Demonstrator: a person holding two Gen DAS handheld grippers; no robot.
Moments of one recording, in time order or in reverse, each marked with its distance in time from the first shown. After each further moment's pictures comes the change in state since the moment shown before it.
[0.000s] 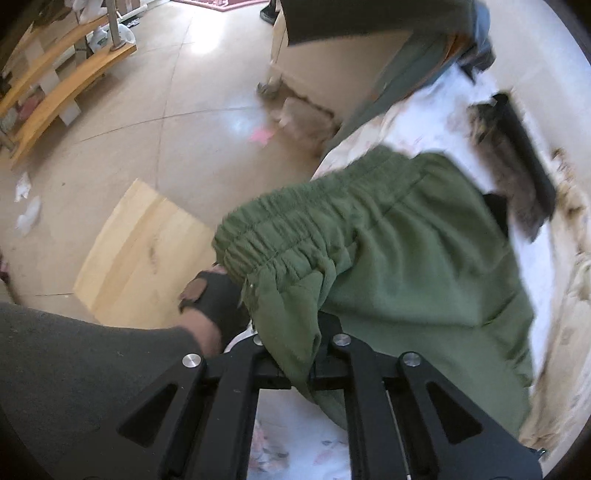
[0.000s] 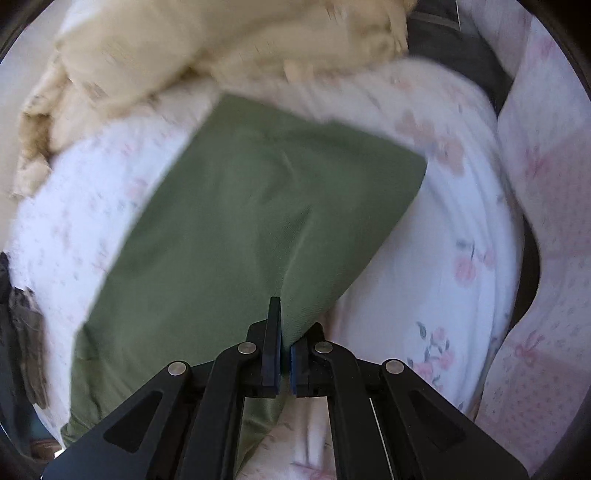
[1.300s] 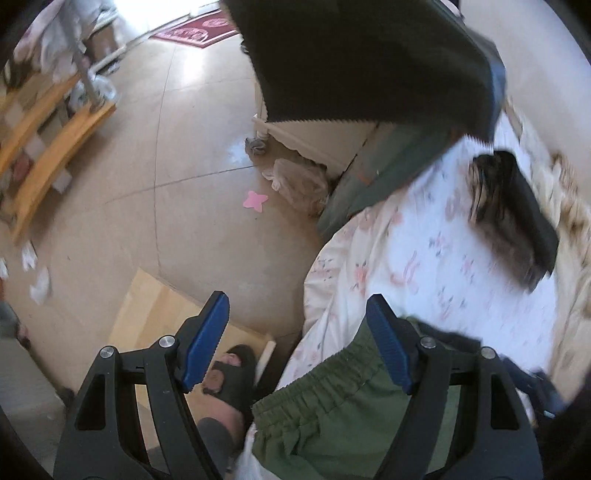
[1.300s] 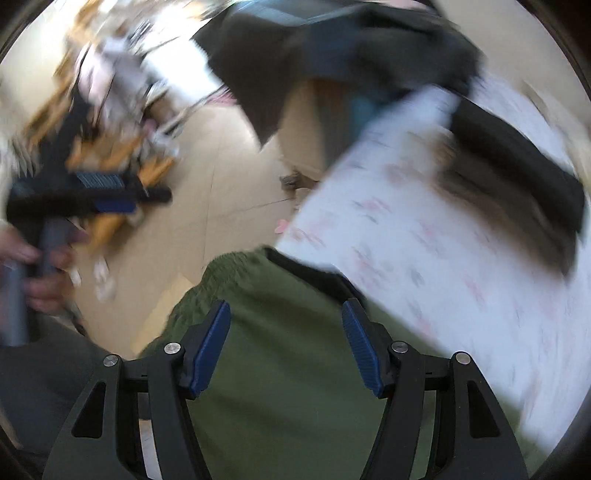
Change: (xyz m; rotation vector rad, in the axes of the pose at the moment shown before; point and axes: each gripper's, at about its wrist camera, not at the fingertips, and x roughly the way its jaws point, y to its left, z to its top) left arm -0.028 -0.014 0.165 0.057 -0.070 -0.015; right arm -0.082 0.480 -0.507 -1.776 0.121 0.643
